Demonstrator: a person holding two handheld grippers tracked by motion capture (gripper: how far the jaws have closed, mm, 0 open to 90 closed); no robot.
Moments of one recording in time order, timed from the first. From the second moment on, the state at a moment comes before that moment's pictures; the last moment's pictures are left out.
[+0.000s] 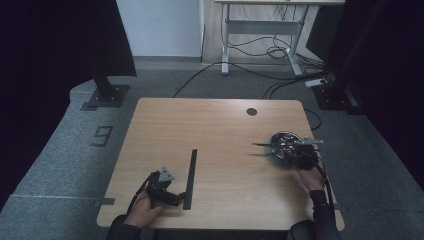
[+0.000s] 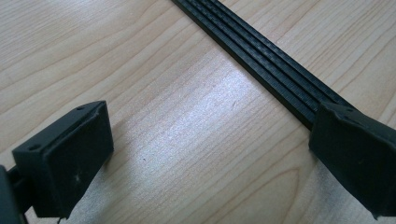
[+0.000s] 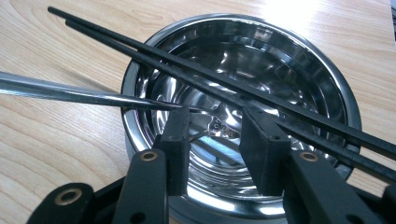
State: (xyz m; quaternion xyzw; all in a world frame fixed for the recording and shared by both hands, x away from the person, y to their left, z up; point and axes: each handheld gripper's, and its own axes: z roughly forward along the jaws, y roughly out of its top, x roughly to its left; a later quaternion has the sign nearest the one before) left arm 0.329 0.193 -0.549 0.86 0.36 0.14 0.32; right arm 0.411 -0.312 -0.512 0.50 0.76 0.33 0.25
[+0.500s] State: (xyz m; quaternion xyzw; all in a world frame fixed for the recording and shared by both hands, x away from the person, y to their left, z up) left arm 0.329 0.193 -0.549 0.86 0.36 0.14 0.32; right arm 0.415 -0.307 -0.514 0.49 0.77 0.32 0.27
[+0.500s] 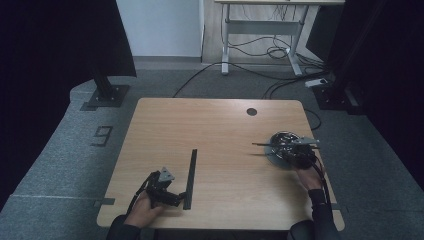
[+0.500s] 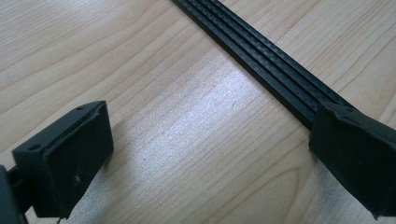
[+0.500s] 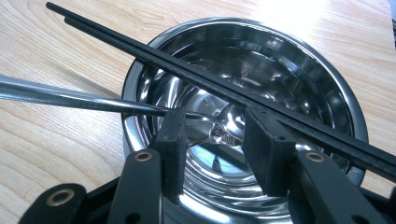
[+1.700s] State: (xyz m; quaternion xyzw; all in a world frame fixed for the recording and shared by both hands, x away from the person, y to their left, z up) left arm 0.329 0.193 -0.549 0.86 0.36 0.14 0.32; right arm 0.406 -0.351 -0.516 0.57 0.69 0.31 0.33
